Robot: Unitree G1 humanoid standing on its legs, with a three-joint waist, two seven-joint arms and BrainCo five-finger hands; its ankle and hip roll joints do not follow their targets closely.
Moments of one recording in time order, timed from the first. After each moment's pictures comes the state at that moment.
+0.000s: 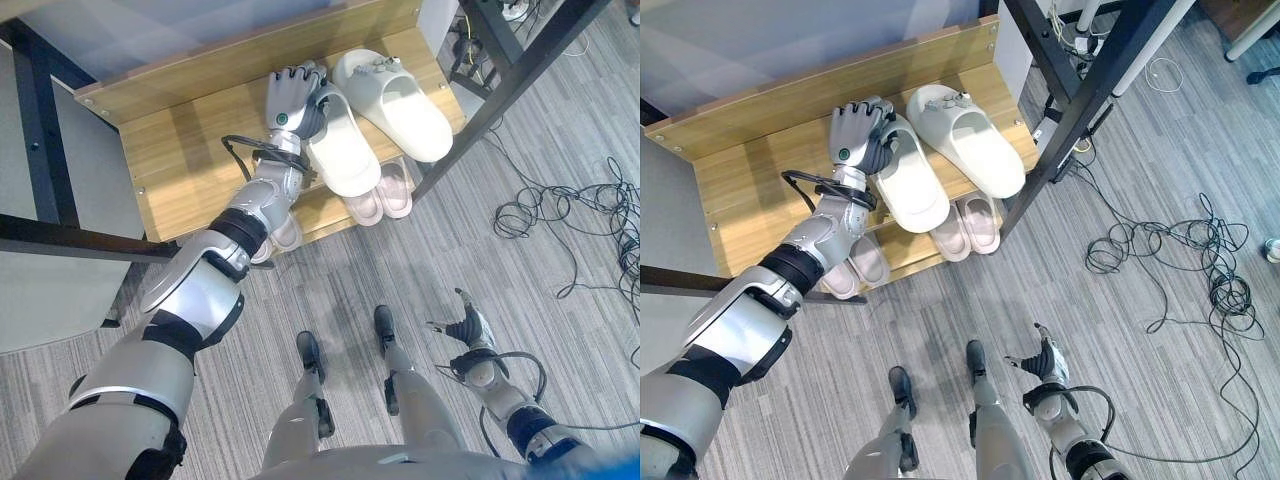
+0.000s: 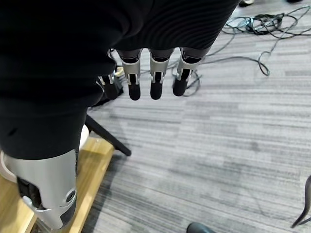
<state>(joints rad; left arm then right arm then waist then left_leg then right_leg) -1.12 0.39 -0.67 0.89 0.60 0.06 0.72 -0.16 -0.30 0.41 0.90 -0.12 -0.19 -0.51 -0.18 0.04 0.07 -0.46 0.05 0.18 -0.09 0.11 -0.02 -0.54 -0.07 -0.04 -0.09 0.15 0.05</state>
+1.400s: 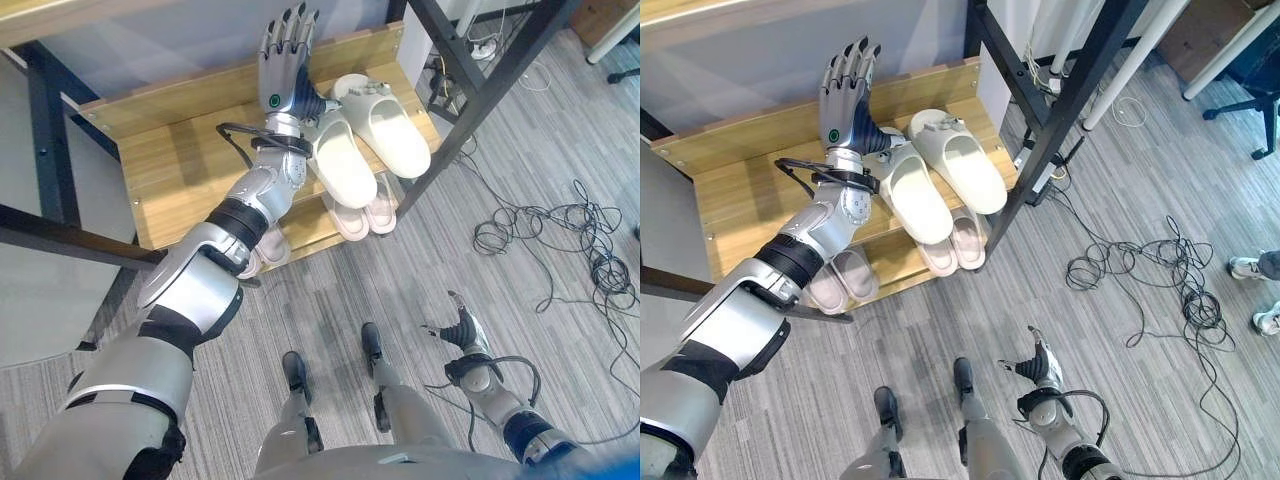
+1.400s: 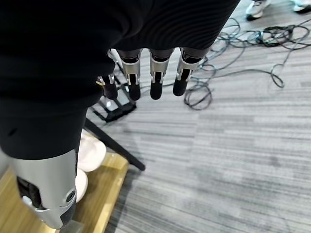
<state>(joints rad) -1.13 0.40 -0.60 0.74 0.41 0.05 0.76 -0.15 -0.29 0.45 0.90 -0.09 -0.22 -0.53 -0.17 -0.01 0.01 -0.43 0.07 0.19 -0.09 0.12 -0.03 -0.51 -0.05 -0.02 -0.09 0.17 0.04</state>
